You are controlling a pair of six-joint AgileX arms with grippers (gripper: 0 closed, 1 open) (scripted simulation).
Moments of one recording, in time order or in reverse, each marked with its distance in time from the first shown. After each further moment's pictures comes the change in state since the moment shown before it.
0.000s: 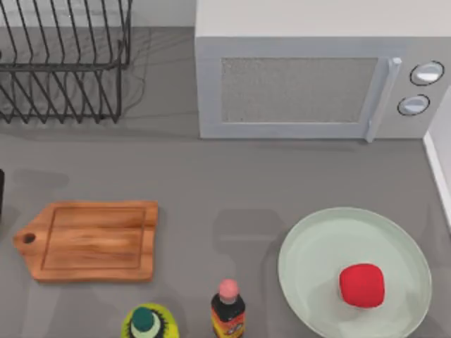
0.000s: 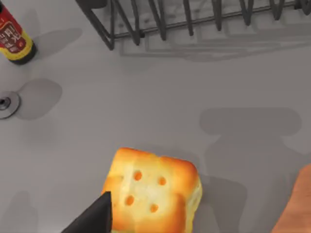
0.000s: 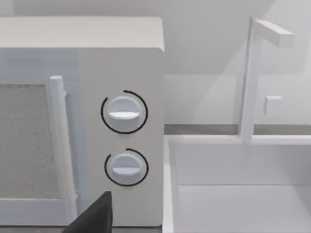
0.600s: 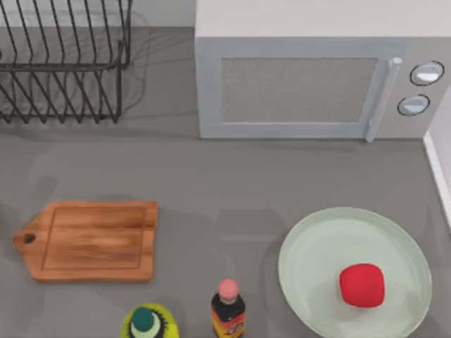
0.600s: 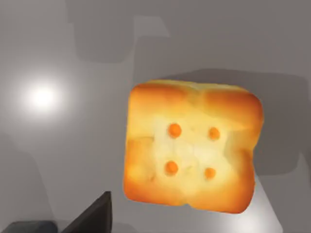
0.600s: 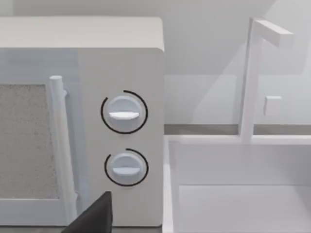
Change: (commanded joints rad) left arm 0.099 0.738 0.536 -0.416 -0.004 0.250; right arm 0.000 0.000 0.000 0.000 0.000 0.000
